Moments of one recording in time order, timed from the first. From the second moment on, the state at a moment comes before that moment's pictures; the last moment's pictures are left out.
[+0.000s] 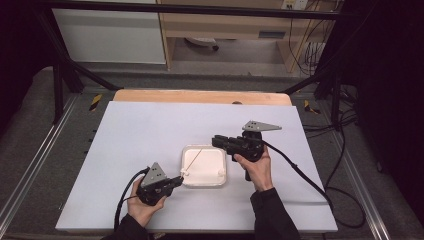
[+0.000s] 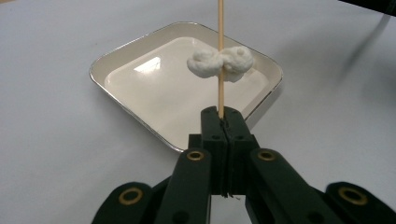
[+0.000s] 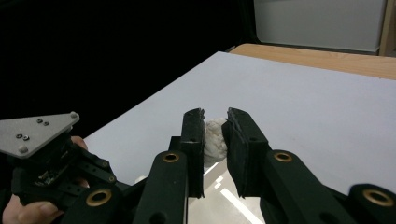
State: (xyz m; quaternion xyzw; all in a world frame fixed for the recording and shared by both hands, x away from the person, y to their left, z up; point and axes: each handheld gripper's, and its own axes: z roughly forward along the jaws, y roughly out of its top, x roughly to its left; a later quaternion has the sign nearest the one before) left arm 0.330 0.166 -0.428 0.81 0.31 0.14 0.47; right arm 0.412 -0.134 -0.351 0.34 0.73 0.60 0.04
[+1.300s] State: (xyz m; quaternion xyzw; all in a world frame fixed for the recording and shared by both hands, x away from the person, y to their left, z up) left arm 0.327 0.165 -0.430 0.82 0.28 0.16 0.47; right arm 0.414 -0.109 -0.369 0.33 0.73 0.59 -0.03
